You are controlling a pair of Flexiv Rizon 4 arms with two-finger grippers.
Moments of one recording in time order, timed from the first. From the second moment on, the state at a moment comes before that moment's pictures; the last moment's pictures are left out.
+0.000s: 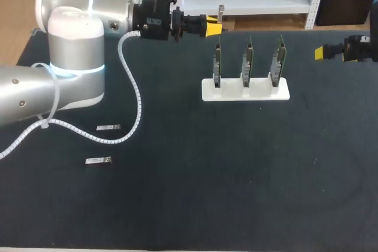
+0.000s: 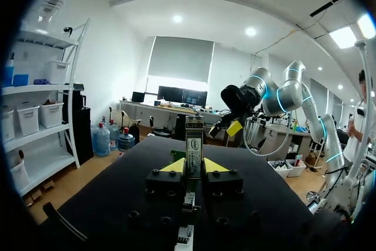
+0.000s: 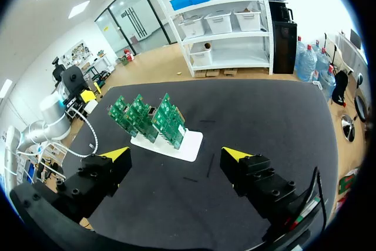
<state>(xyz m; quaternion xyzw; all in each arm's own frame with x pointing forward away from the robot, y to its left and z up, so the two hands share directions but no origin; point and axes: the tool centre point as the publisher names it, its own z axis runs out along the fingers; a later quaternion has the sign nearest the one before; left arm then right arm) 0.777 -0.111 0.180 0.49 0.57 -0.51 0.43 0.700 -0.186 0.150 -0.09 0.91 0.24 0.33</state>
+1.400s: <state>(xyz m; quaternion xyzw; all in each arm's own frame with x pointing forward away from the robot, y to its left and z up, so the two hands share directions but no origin) 0.777 -0.111 0.158 0.49 0.58 -0.49 0.43 0.700 -0.186 0.150 -0.09 0.91 0.24 0.33</state>
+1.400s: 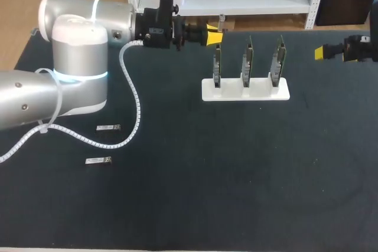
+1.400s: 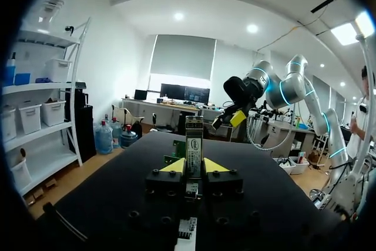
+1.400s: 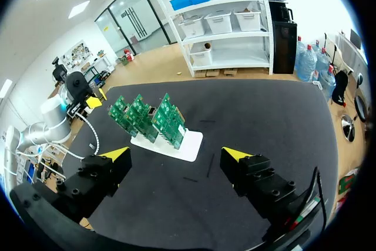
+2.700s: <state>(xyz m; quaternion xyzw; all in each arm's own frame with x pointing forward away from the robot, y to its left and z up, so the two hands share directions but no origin) 0.779 -0.111 0.155 0.49 0.58 -0.49 0.43 0.744 -0.127 0.204 -0.33 0.84 0.21 0.37</state>
